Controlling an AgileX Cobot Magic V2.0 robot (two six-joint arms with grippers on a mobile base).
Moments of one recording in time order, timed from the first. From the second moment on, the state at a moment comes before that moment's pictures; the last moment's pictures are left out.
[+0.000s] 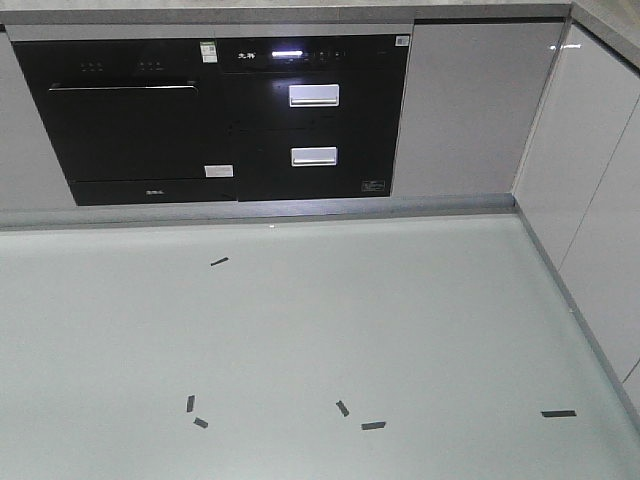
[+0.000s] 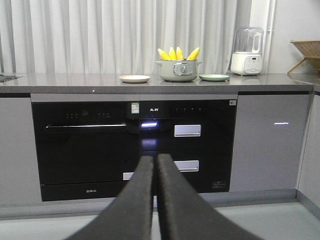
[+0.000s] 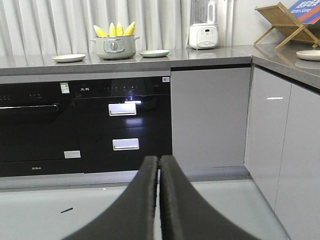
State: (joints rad) left arm -0.03 -0.01 0.02 -0.01 0.00 -0.06; right arm 0.00 -0.01 0.03 0.01 0.08 0.04
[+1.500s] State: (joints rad) left arm -0.03 -0.01 0.02 -0.01 0.00 -0.06; right arm 0.00 -0.01 0.03 0.01 0.08 0.04
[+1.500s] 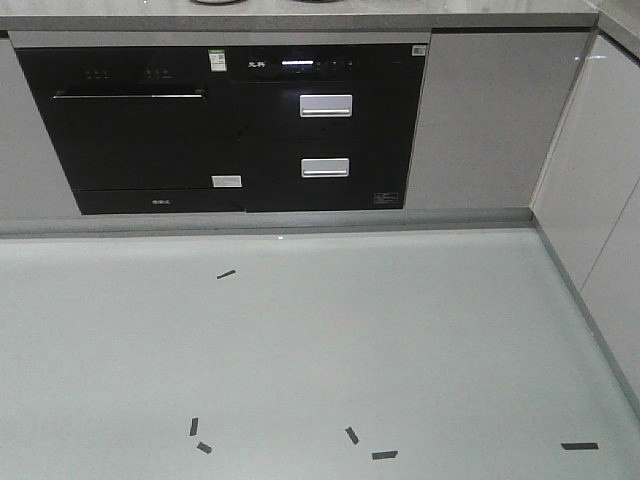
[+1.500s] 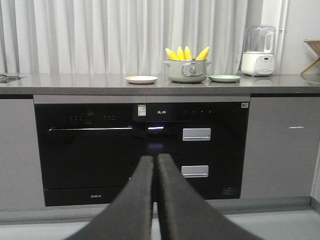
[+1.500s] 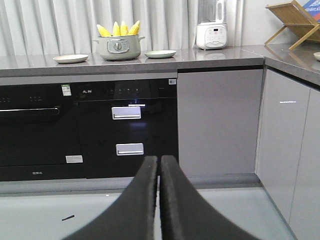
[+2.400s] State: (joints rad) left arm -0.03 -0.01 0.02 -0.01 0.00 -0.06; right arm 0.00 -0.01 0.03 0.01 0.08 0.04
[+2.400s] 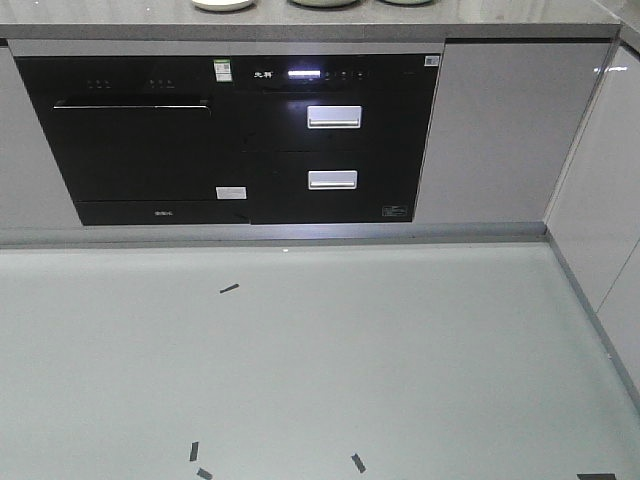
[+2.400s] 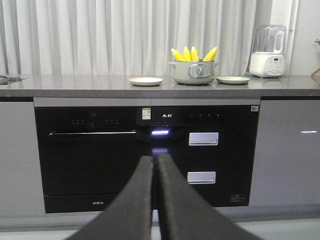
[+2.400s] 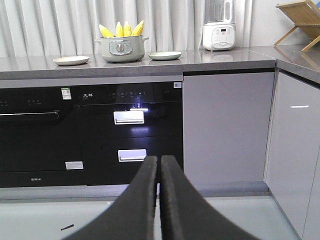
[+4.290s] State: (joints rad) left arm -0.03 -0.01 0.02 -0.01 0.00 -0.06; right arm 0.00 -0.01 0.03 0.01 0.08 0.04
